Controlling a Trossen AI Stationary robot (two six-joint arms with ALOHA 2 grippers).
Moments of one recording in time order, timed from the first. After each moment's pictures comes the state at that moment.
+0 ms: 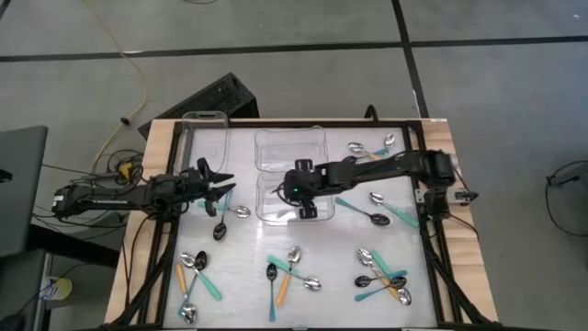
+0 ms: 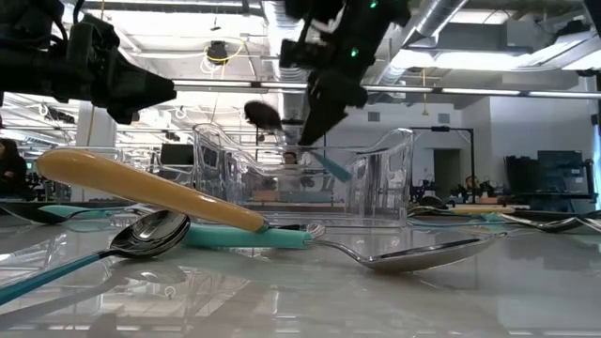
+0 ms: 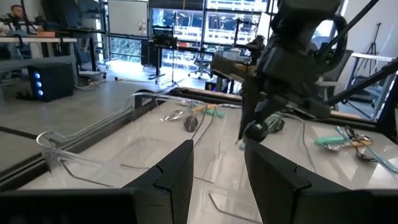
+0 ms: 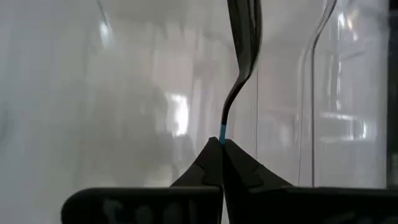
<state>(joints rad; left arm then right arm) 0.08 0.27 0.02 0.25 -0.24 -0.10 0.00 1.92 1.52 -0.66 0.24 -0.22</state>
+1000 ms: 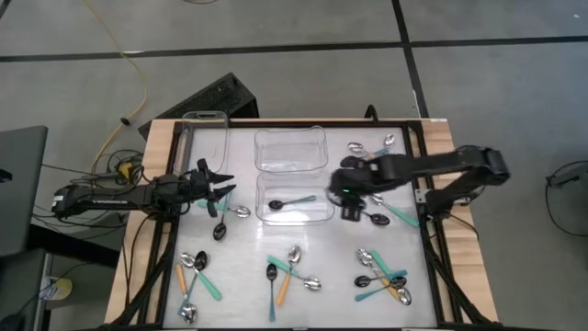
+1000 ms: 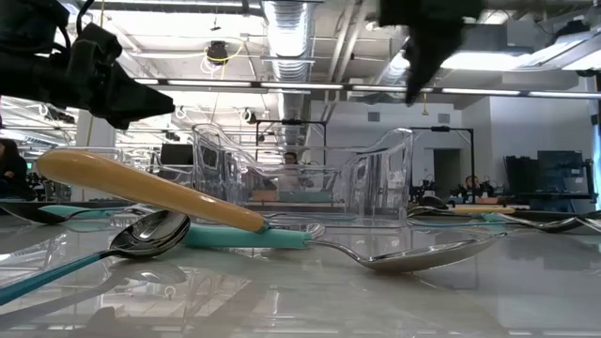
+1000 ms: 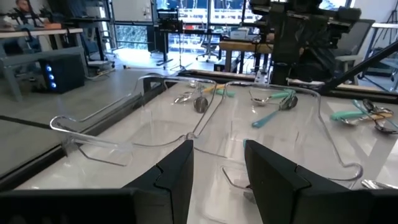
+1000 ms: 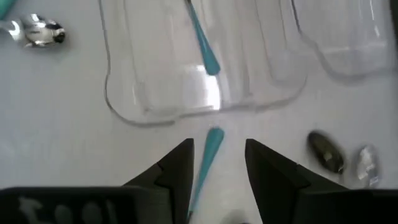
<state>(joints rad) 0.08 0.27 0.02 0.17 -0.27 -0.05 0.08 1.42 1.24 -0.97 0.21 0.19</state>
